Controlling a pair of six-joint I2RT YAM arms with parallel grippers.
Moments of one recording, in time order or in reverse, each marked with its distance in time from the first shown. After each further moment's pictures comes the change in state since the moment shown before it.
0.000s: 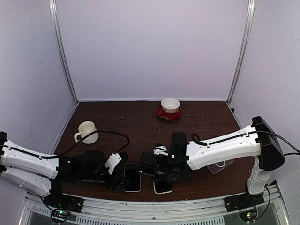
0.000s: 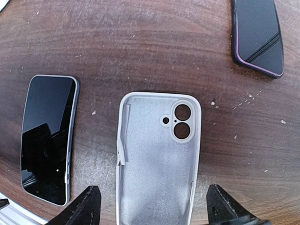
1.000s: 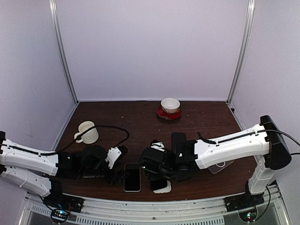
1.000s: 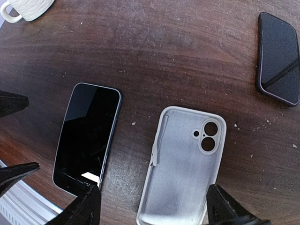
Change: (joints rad) left arm 0.030 0.015 0.064 -0.053 -0.109 0.052; right arm -0.007 -0.080 -0.051 0.161 -0.009 -0.137
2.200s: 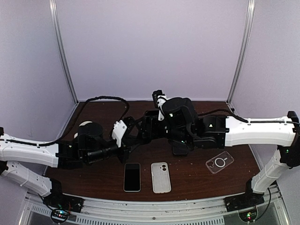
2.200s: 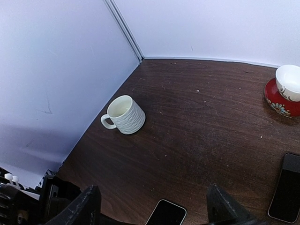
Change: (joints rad) left arm 0.000 0.035 0.212 0.299 -0.009 0.200; right arm -0.150 -0.236 0.001 0.501 -0.024 -0.393
